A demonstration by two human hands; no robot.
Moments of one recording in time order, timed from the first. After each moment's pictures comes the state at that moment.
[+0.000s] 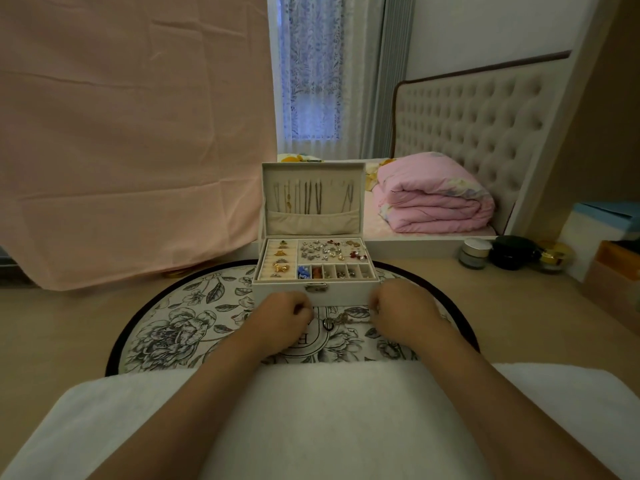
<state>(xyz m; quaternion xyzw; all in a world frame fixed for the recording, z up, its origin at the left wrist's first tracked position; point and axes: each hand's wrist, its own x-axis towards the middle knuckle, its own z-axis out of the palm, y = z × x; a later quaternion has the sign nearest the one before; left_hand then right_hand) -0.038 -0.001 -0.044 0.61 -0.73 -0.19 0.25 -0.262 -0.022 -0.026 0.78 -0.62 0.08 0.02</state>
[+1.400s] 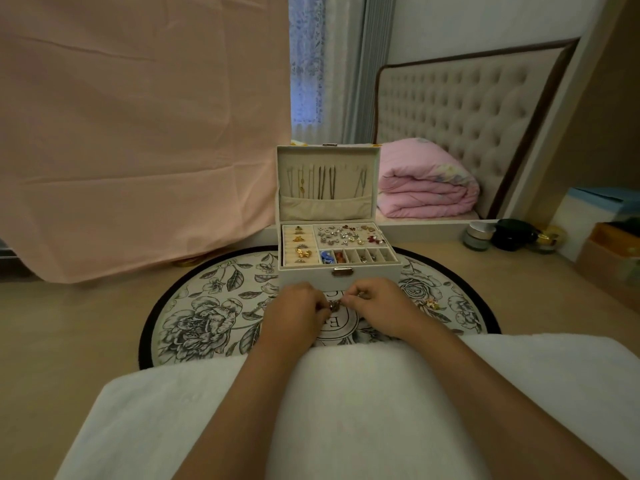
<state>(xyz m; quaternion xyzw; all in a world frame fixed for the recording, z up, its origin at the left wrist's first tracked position) -0.010 0.006 -0.068 0.60 -0.76 -0.04 0.24 -0.193 -0.014 -0.055 0.72 -0.57 0.28 -0.27</state>
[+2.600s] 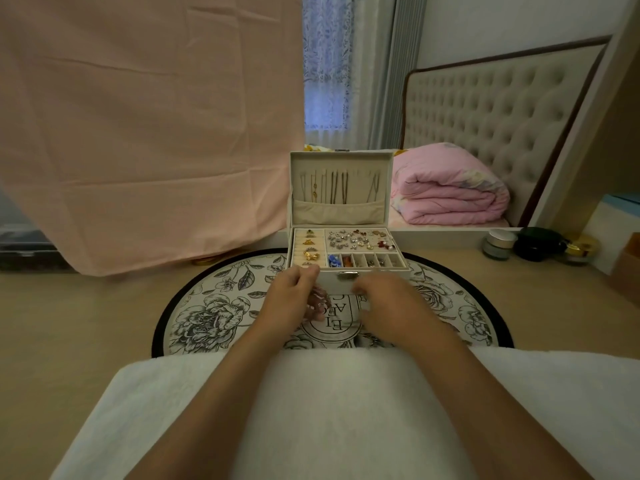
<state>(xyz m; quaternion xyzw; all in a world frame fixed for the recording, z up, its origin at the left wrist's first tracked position) -0.017 0.025 -0.027 0.56 -0.49 -0.44 0.50 -0.193 0.012 -0.020 0.81 -0.57 0.14 -0.05</state>
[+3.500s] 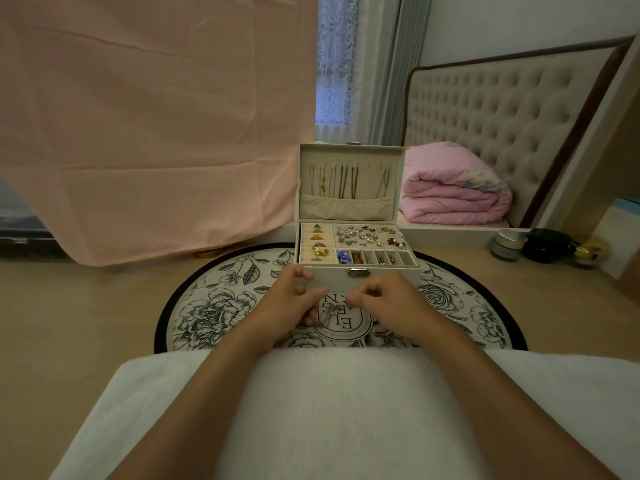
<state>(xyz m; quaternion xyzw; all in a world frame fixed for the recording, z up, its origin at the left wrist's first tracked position) 0.020 0.019 -0.047 0.51 -0.56 -0.49 0.43 -0.186 -0.007 -0.038 0.74 -0.53 0.27 -0.30</state>
